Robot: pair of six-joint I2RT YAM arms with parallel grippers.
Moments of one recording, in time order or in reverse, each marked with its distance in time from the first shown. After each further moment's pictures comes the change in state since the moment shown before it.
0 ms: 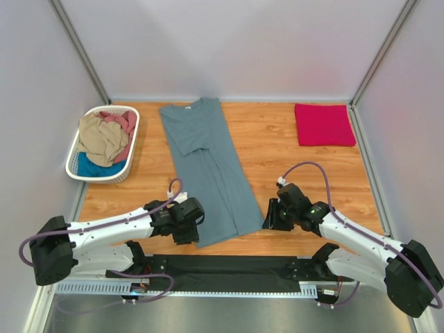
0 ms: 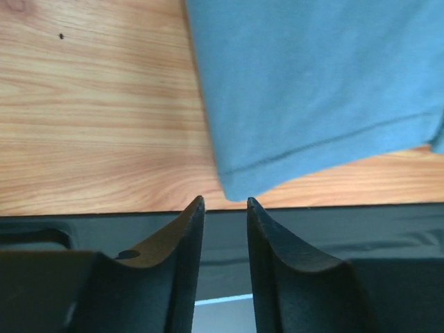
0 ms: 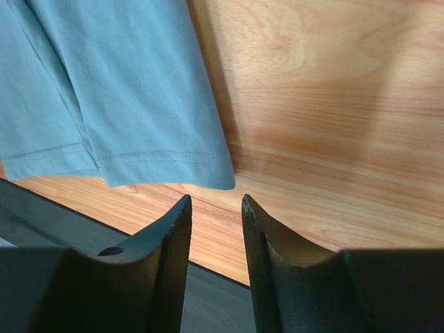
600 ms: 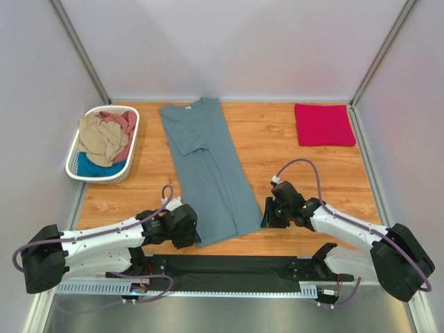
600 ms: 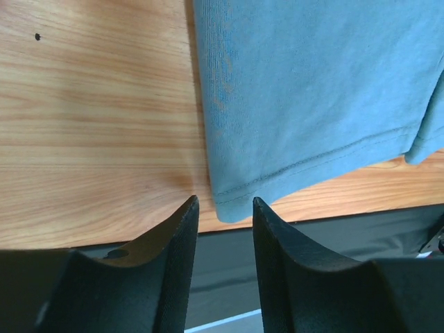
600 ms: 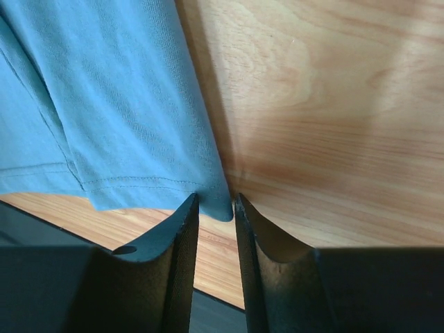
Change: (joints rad) left arm -0.011 -0.145 -0.178 0.191 -0.007 -0.095; right arm 0.000 0.144 0.016 0.082 0.011 -0.039
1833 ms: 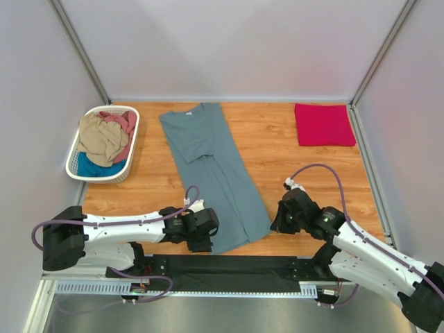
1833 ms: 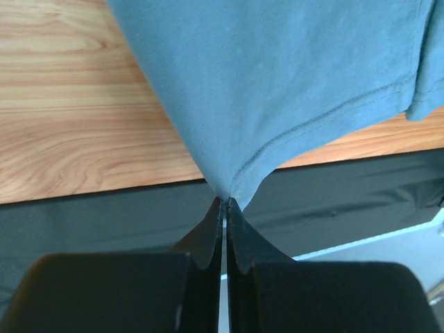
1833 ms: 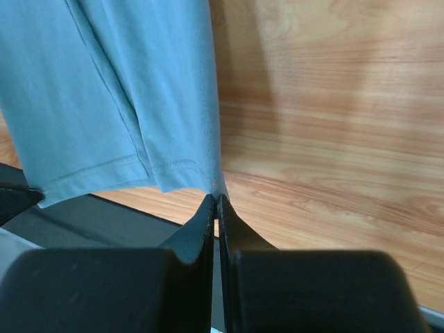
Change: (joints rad) left arm -0.188 0.242 0.219 -0.055 0.027 -0.031; right arm 0.079 -0.364 0.020 -0.301 0.107 0.114
